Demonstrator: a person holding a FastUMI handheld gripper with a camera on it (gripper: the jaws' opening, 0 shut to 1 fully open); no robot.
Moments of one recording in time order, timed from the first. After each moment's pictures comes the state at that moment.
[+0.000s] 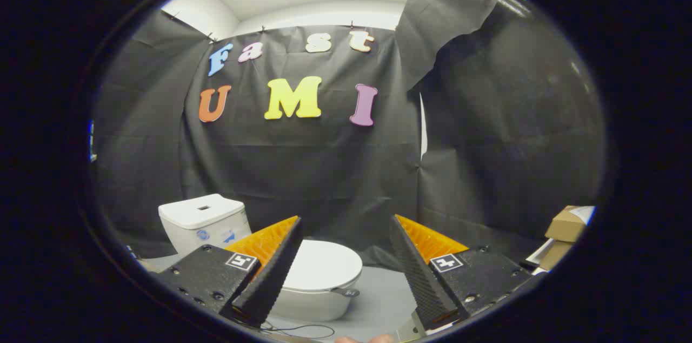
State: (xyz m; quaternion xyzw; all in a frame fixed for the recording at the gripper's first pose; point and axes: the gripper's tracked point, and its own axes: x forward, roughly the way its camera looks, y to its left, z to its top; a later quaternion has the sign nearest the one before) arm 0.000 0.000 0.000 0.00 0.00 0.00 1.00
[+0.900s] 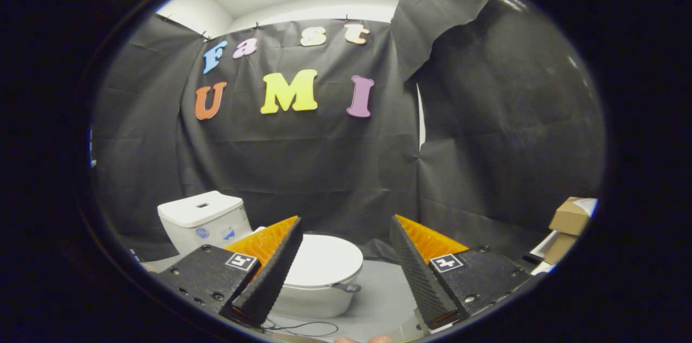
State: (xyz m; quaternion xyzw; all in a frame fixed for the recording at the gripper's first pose) arm 0.006 -0.004 -0.019 0.02 0.03 -0.01 1.00
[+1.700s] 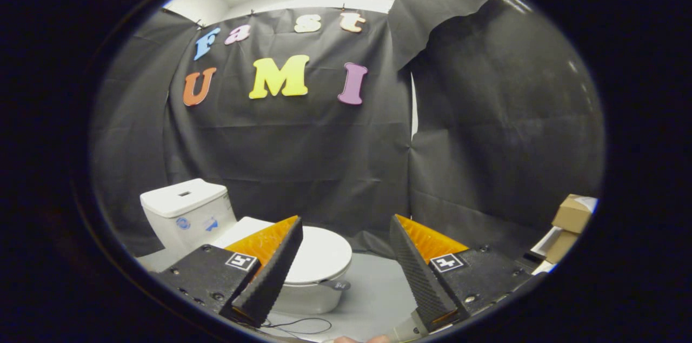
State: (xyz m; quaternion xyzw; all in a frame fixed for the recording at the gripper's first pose) arm 0.036 -0.012 -0.044 0.00 0.05 -0.03 1.00
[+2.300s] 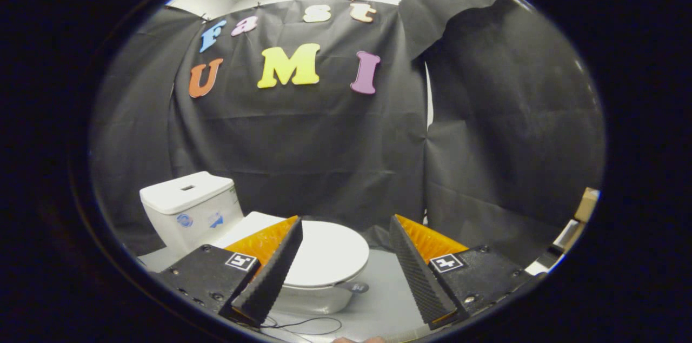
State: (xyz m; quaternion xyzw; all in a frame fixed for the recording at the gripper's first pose) arm 0.081 0.024 -0.078 0.02 0.09 -0.01 1.00
